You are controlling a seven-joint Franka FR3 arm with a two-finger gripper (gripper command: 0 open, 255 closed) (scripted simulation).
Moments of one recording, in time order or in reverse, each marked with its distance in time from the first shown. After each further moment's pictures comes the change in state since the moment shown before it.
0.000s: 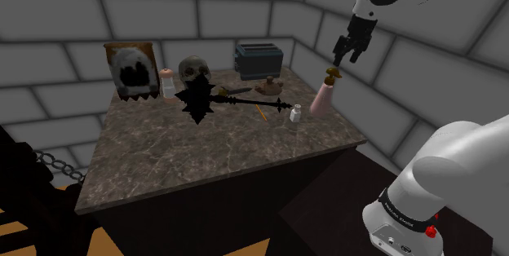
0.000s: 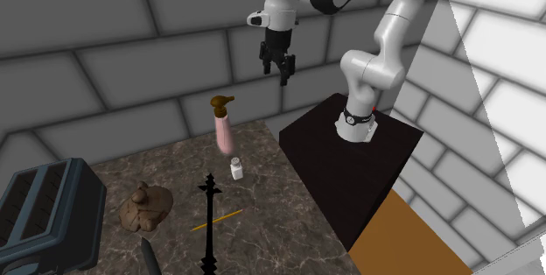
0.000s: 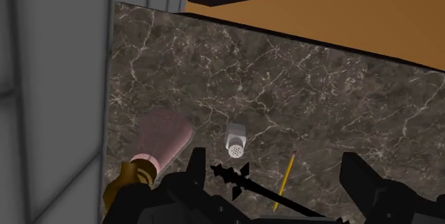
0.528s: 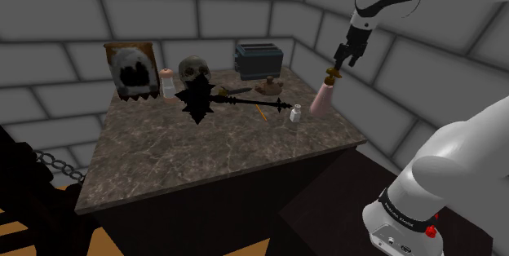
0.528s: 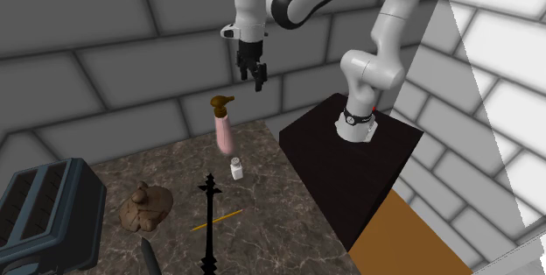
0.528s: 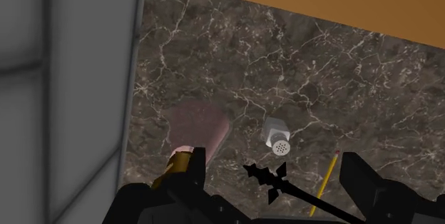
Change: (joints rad) arm -0.010 0.233 -0.153 0.095 0.011 0.126 -0.187
